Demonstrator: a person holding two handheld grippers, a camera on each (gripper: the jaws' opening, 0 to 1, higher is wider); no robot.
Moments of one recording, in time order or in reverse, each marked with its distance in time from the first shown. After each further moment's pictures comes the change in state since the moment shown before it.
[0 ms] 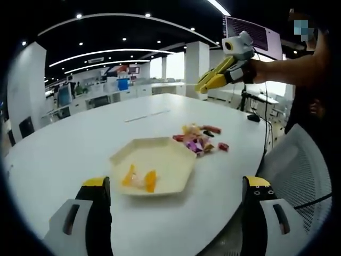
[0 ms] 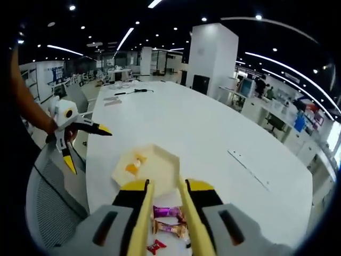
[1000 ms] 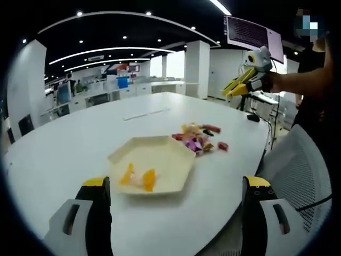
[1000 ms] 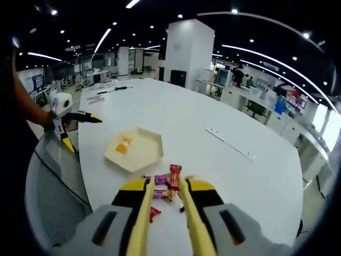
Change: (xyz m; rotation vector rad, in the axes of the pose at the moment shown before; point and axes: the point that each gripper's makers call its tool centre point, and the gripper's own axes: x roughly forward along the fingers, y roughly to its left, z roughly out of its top) left arm 0.002 0.000 -0.003 -0.014 0.011 -0.002; right arm -0.061 -0.007 -0.065 0.096 0.038 -0.145
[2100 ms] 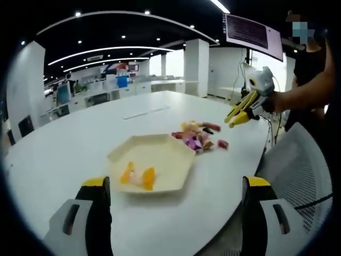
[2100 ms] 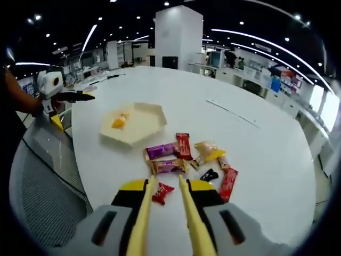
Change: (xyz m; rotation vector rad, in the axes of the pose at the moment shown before) left arm 0.000 0.001 -0.003 0.007 0.014 0.005; right arm 0.041 0.027 -0.088 0.124 0.109 -0.020
